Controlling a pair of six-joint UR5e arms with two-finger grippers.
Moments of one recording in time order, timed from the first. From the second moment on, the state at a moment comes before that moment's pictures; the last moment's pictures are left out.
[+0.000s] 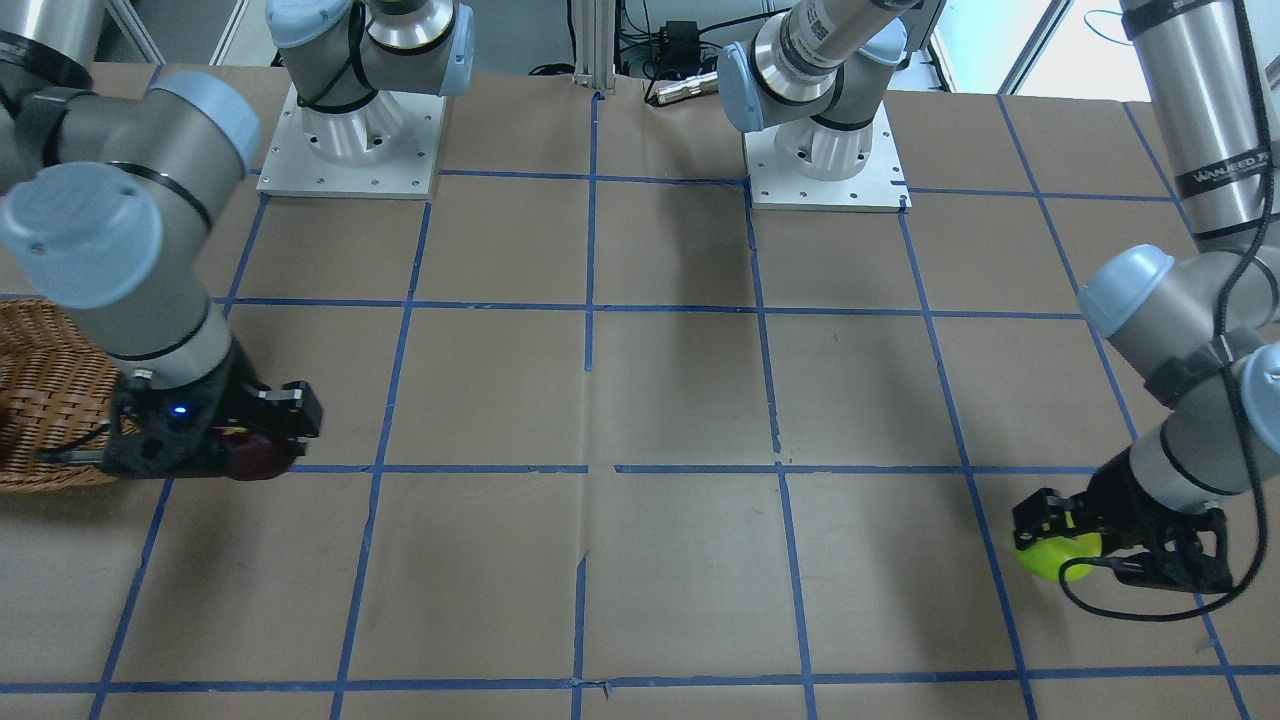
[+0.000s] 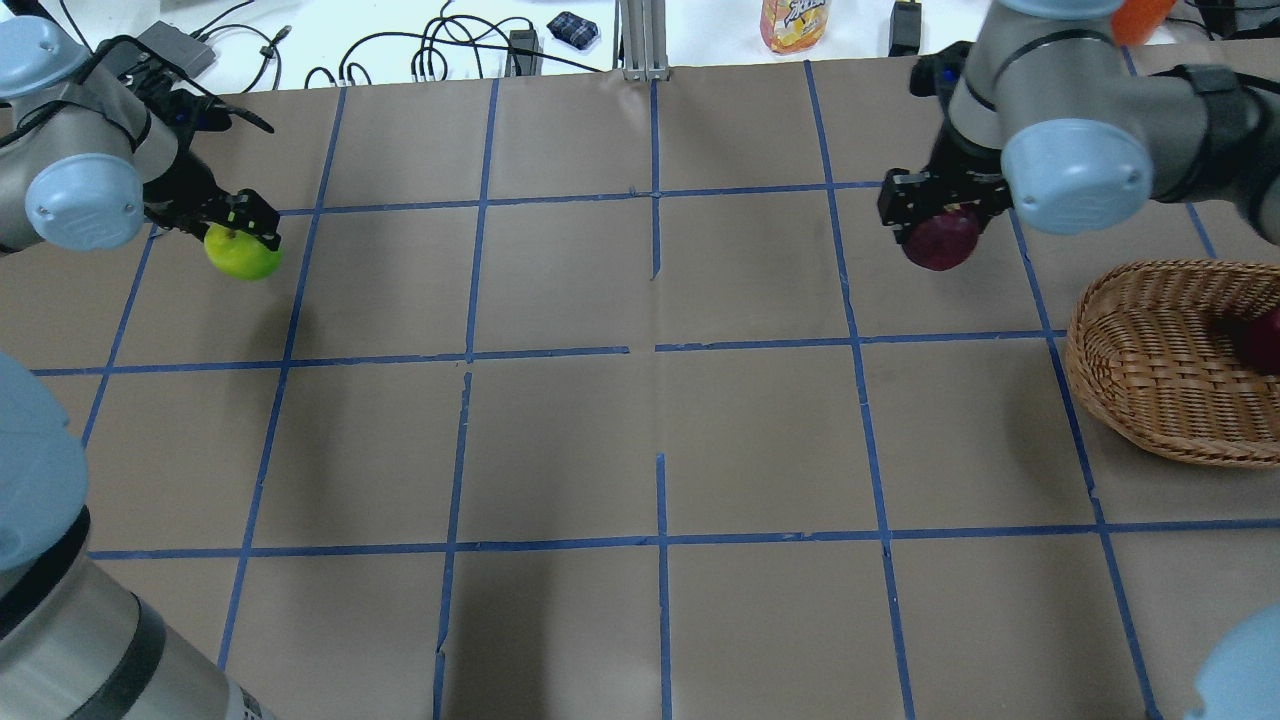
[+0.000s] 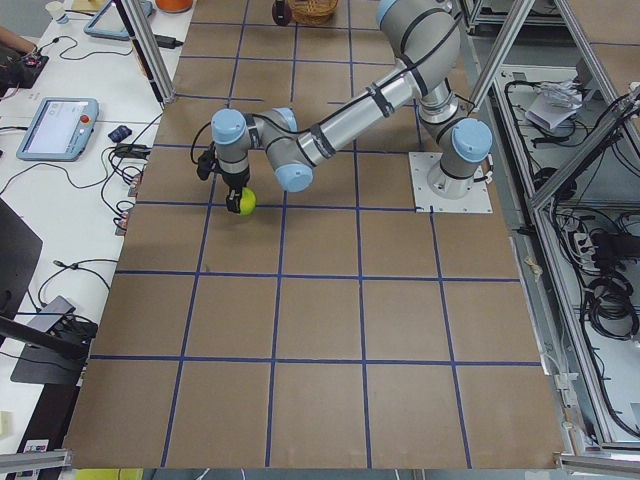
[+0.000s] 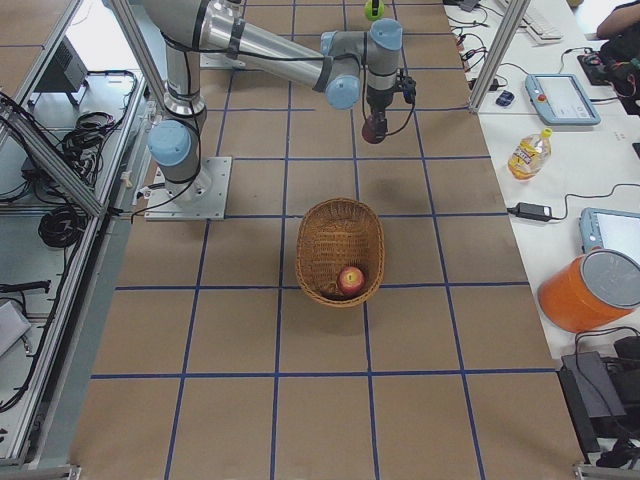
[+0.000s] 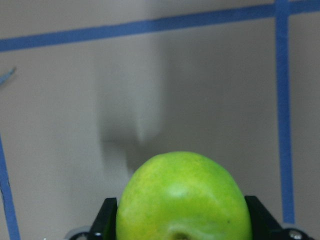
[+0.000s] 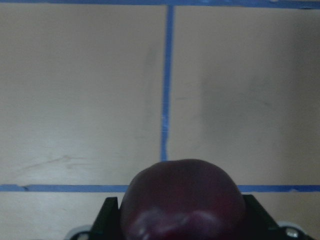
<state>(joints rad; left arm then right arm) -1.22 -2.07 -1.55 -1.04 1.52 0.46 1.42 -1.32 1.71 -2.02 -1.62 -0.24</state>
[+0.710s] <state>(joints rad) -1.79 -2.05 -1.60 -0.92 1.43 -0.30 0.88 -1.33 1.85 -2.09 -1.52 -1.00</state>
